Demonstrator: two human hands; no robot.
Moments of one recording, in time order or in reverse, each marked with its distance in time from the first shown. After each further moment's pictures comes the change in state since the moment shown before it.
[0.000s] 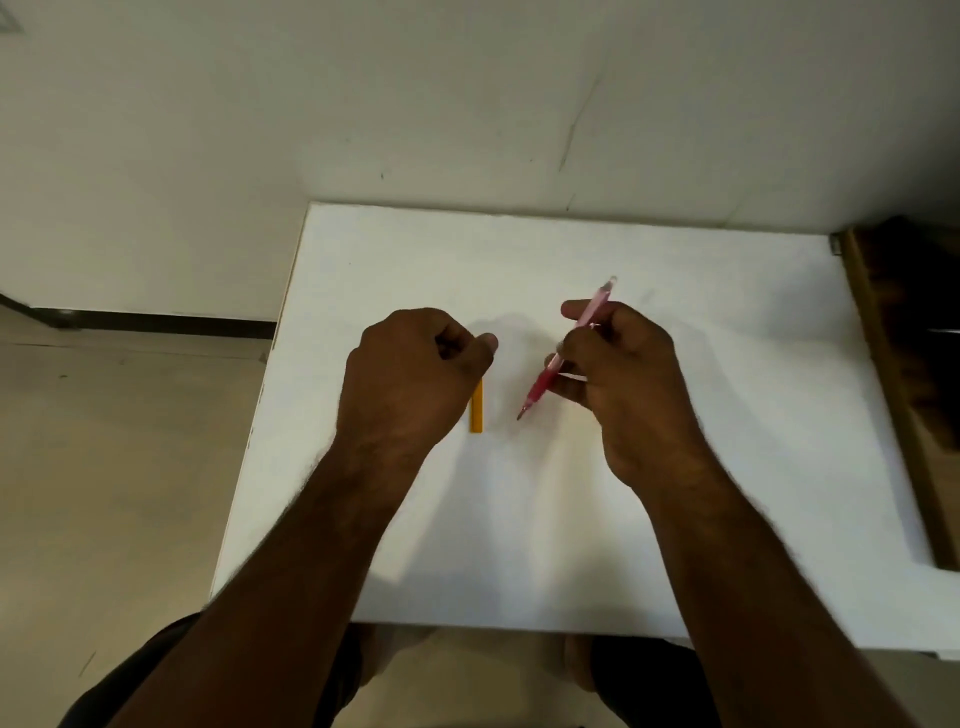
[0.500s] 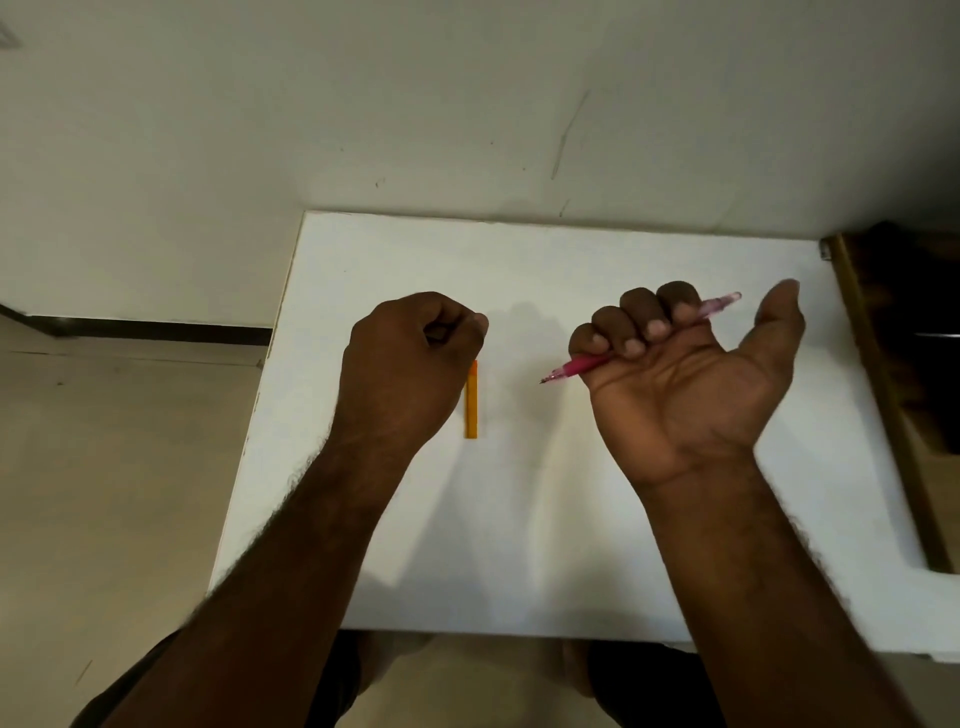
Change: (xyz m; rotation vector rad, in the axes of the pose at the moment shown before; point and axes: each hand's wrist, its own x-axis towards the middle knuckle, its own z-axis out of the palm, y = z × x) left_hand 0.003 0.011 -0.008 -0.192 0.038 0.023; right_hand -0.015 -0.029 -0.018 1.124 -0.297 0.003
